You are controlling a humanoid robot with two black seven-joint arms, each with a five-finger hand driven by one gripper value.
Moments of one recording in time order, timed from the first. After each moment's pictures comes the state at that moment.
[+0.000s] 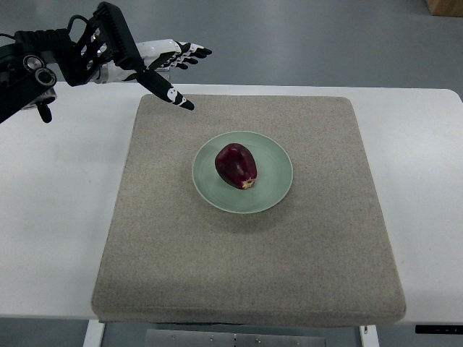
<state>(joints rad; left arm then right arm) -1.12 0.54 -0.51 -0.94 0.98 -0.41 -0.09 -0.03 0.00 -0.12 0.14 -0.01 0.15 -0.01</state>
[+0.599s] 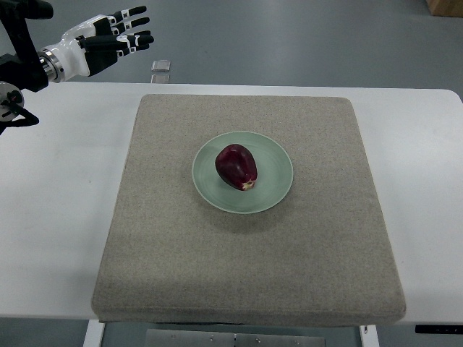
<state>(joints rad) -1.01 0.55 -0.52 -0.73 0.10 -0.43 -0.03 -0.03 0.00 -0.12 0.14 -0.01 0.15 -0.01</state>
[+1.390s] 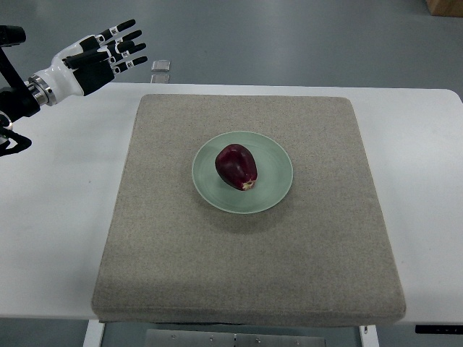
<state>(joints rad) -0.92 0.57 -0.57 -0.73 -0.08 -0.58 -0.02 -0.03 0.00 -0.12 0.15 -0.01 0.16 -0.01</state>
